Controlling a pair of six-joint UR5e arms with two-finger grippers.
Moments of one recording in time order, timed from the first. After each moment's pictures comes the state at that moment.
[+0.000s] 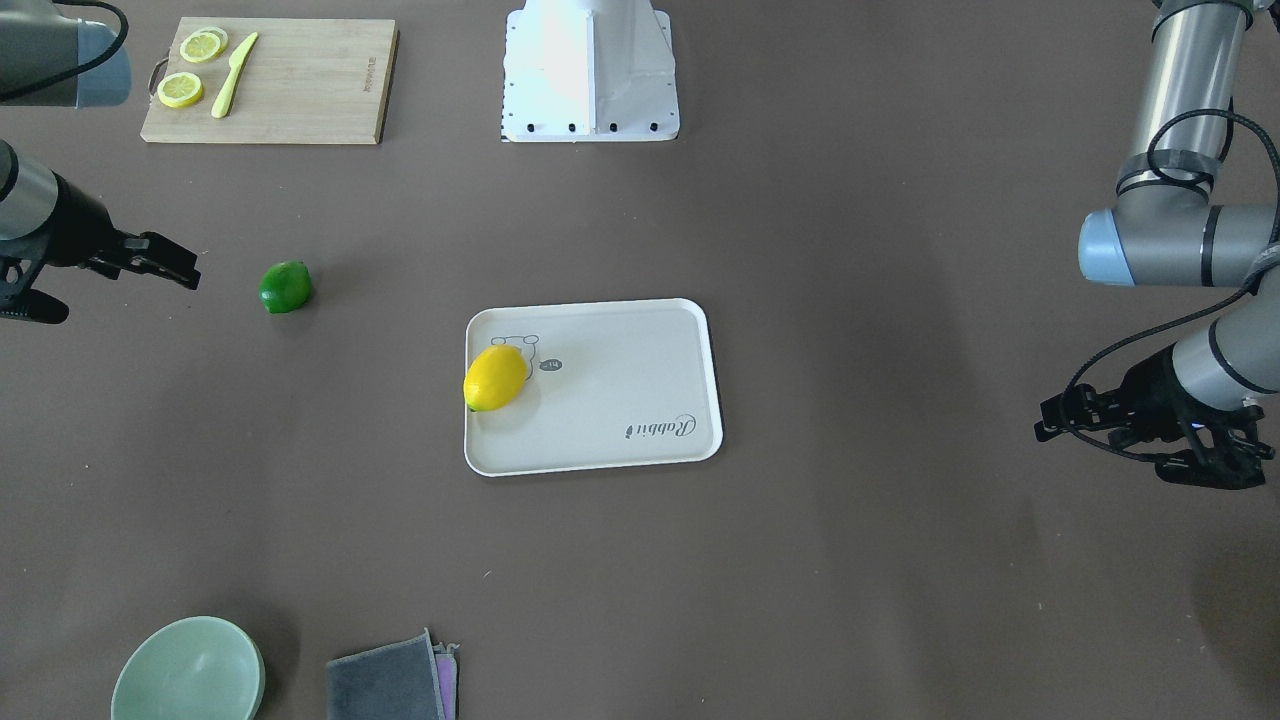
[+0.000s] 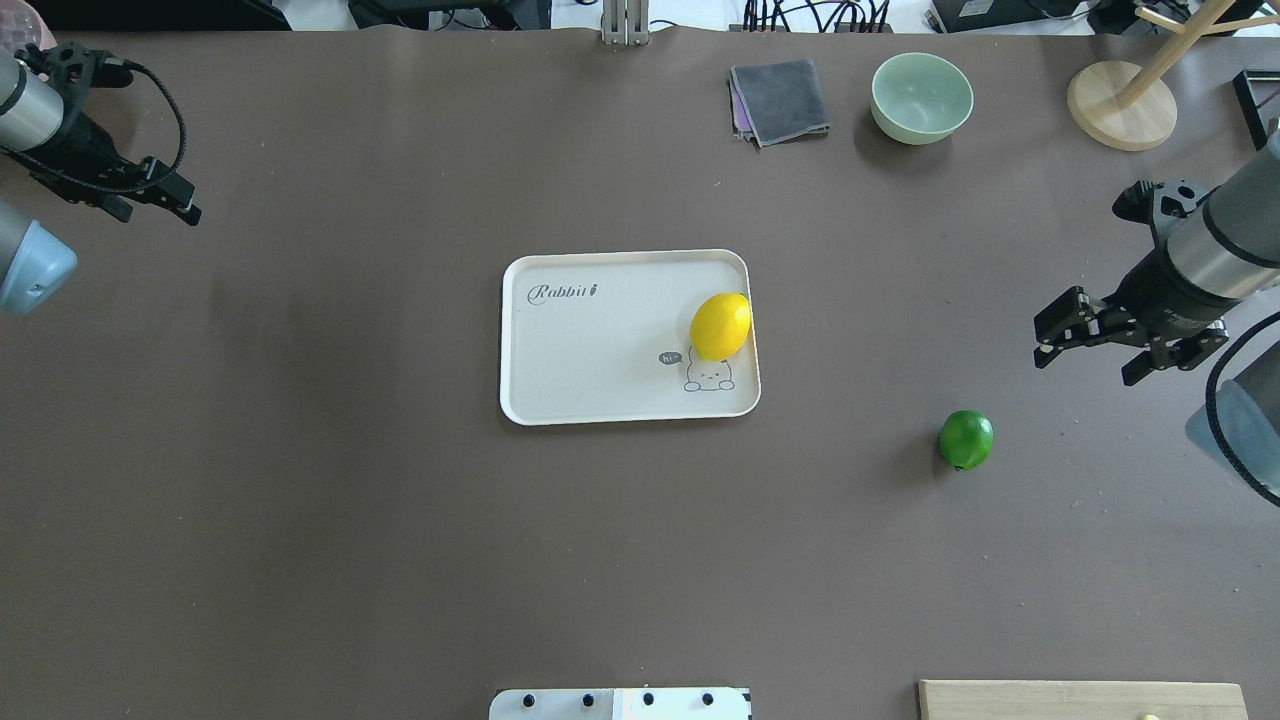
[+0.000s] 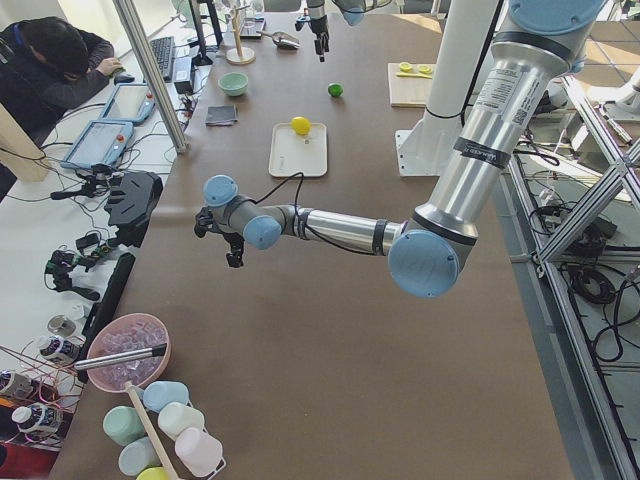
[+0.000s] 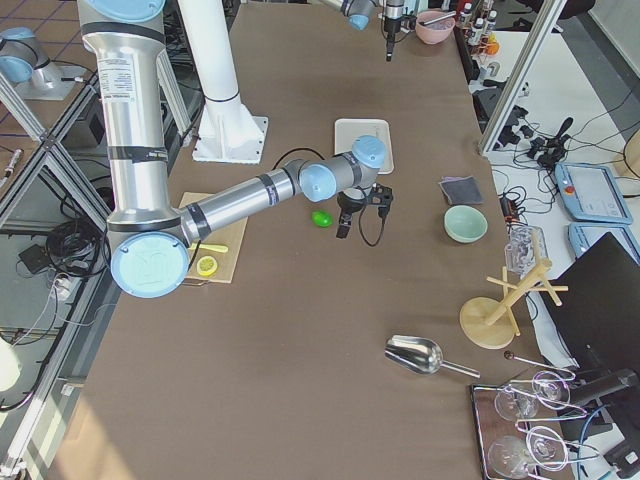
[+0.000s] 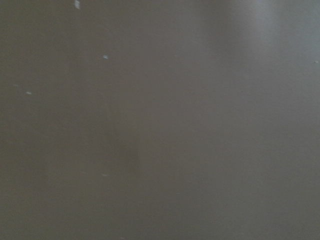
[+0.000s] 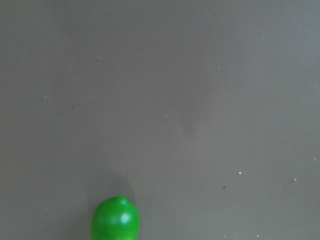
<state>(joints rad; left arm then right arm) -1.15 -1.95 -1.26 -2.00 -2.35 -0.51 0.95 -1.51 1.92 -1.58 2.34 0.93</state>
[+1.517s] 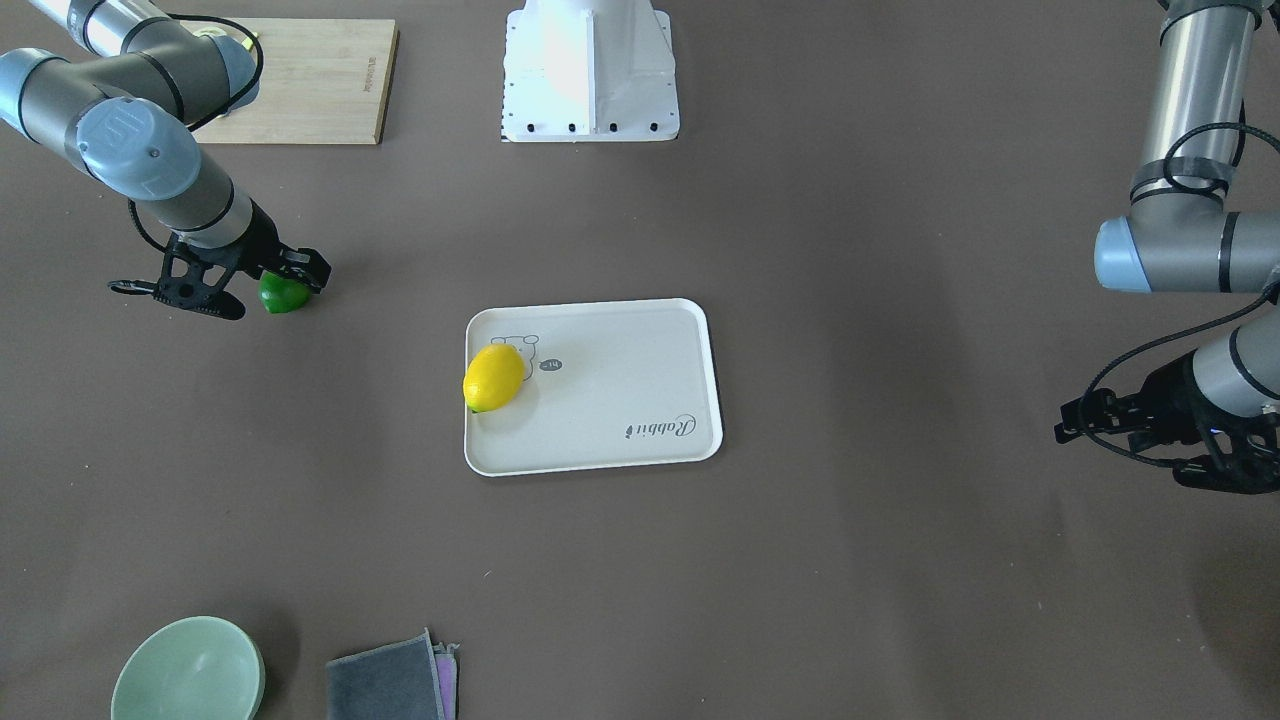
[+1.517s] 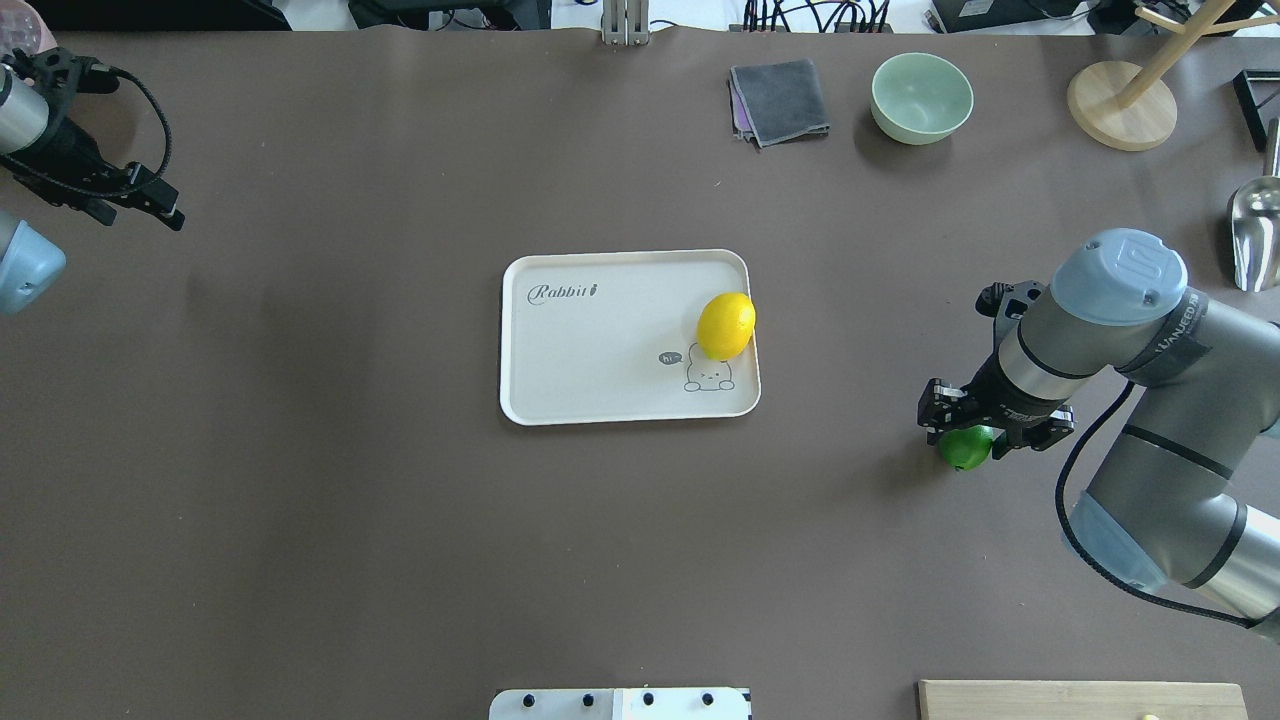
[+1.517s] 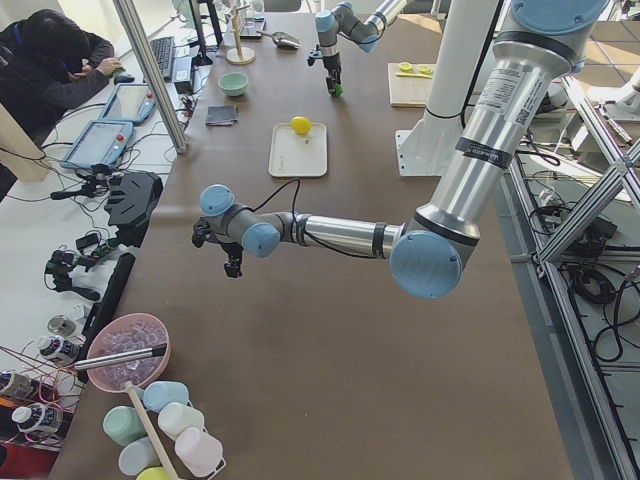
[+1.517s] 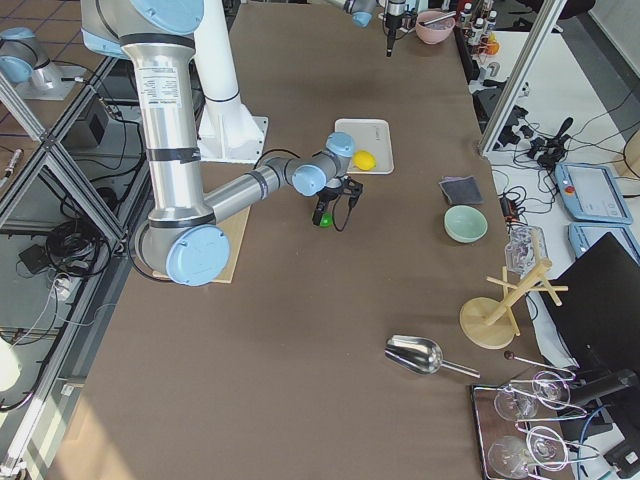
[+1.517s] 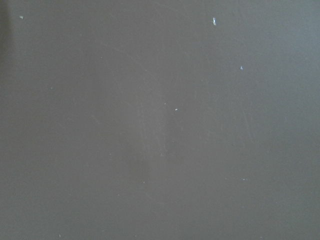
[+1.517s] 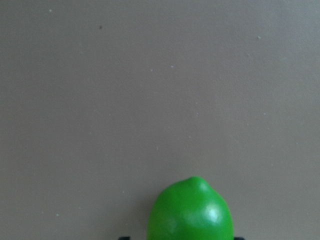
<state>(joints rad) -1.16 -1.95 -1.24 -2.00 -2.35 -0.48 0.69 -1.45 1.84 -1.43 2.17 1.24</state>
